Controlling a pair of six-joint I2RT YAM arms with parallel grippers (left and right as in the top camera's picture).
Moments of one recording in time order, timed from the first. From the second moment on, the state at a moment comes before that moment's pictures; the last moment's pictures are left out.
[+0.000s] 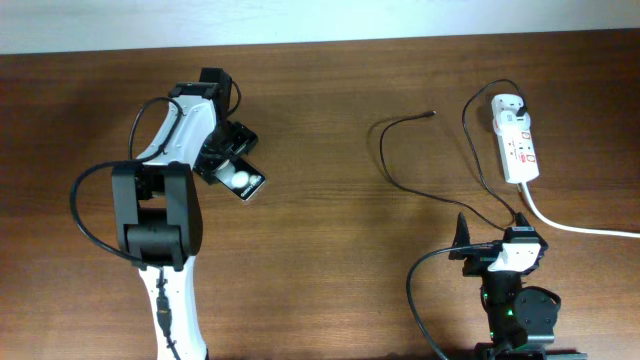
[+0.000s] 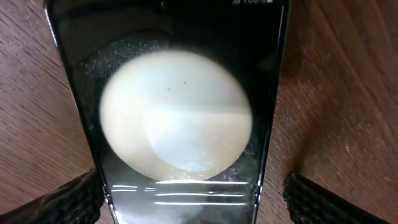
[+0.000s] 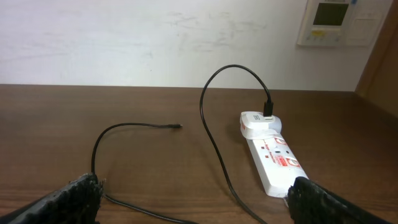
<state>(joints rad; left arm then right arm) -0.09 2.33 1.85 -1.09 -0.01 -0.88 -0.06 0.01 0.01 -0.07 0.00 -0.03</state>
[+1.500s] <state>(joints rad) -0.10 1.36 1.86 -1.69 0.01 -0.86 -0.06 0.01 0.01 -0.07 0.00 -0.03</state>
